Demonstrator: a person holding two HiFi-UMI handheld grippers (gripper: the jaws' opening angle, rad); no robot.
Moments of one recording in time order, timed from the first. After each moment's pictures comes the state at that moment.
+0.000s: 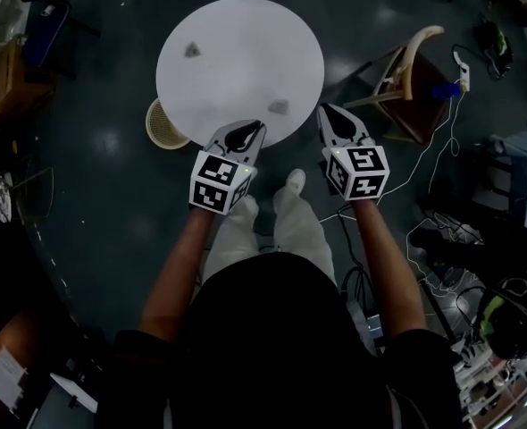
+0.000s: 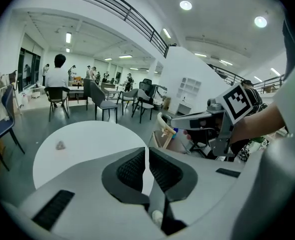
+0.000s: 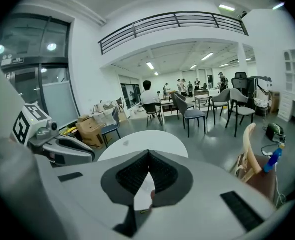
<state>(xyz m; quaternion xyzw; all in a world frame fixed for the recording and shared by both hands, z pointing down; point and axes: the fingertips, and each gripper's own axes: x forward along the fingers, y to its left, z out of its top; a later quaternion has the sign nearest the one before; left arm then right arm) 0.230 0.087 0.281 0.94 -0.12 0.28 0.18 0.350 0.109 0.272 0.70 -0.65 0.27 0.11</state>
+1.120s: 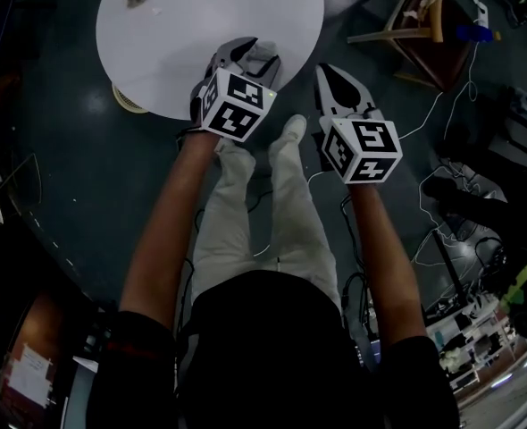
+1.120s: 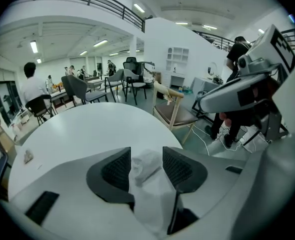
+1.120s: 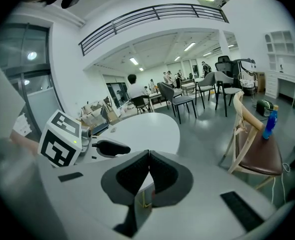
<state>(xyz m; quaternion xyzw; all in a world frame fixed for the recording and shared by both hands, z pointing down) 0.323 0.069 0.479 0.92 -0.06 0.39 0.05 0.371 0.134 0.417 0.72 -0.60 0.34 0.07</state>
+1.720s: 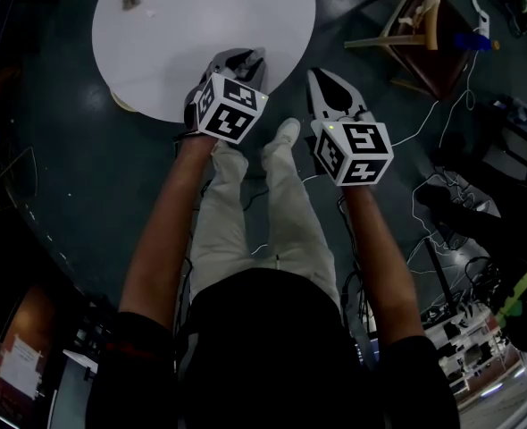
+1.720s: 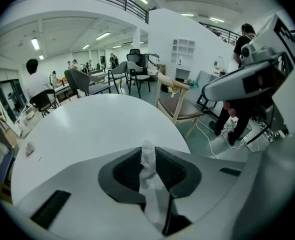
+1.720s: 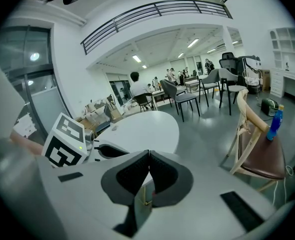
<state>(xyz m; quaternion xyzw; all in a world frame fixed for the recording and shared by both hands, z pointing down) 0.328 0.073 0.498 0.90 -0.09 0.43 0.05 0.387 0.137 0.422 0.70 -0.62 0.35 0.08</state>
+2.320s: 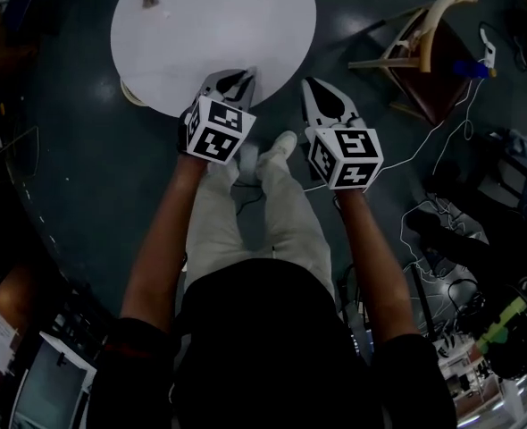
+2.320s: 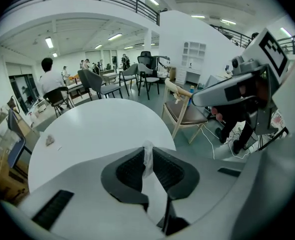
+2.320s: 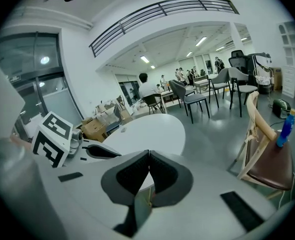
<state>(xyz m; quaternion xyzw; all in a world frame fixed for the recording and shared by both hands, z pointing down) 0.308 0.092 0.450 0.89 -0.15 0.43 0.07 0.394 0.142 0.397 0.66 -0.66 0.34 0.08</state>
